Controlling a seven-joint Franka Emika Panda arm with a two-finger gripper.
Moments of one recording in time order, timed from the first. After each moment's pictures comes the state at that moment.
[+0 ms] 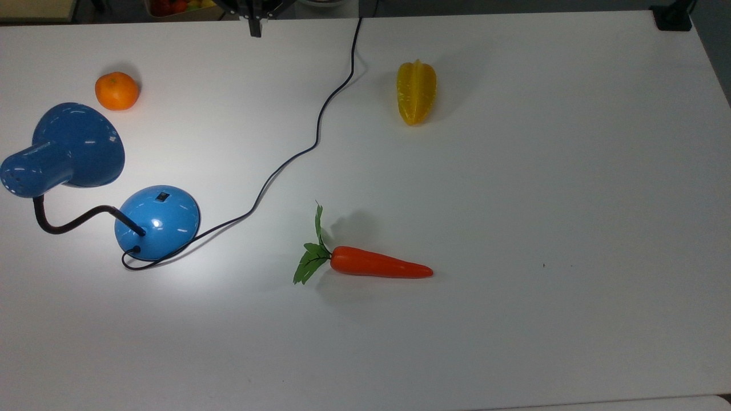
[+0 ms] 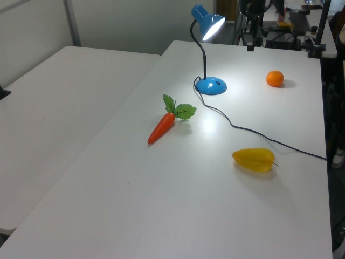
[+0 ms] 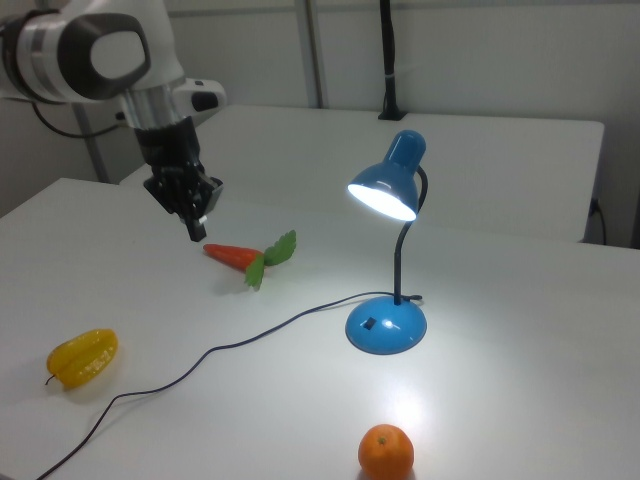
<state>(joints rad) 0.07 0.00 -0.08 -1.70 -0.09 1.67 -0.02</state>
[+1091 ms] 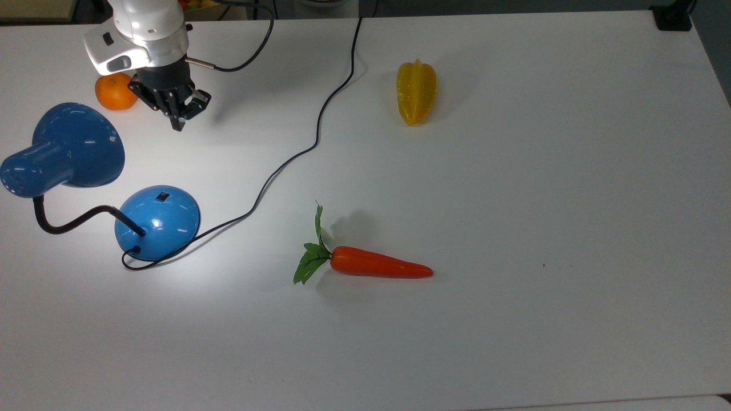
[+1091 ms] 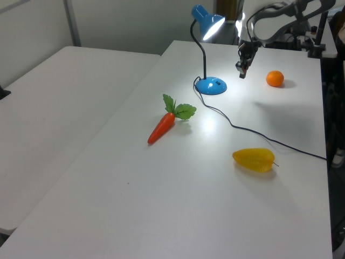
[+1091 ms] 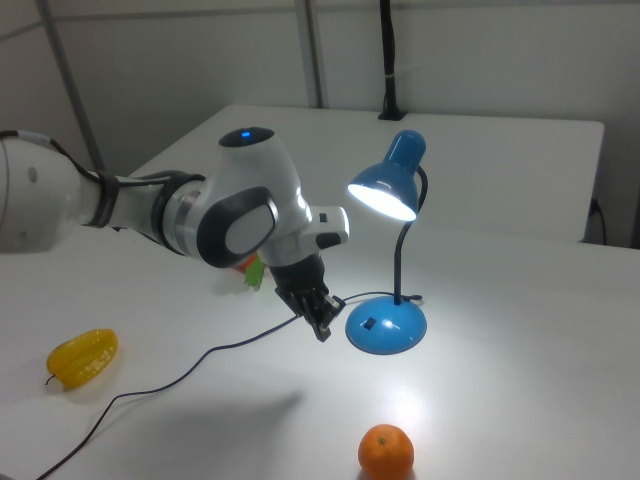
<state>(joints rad) -0.12 0.20 -0.14 -1.96 -0.09 2.30 -0.02</state>
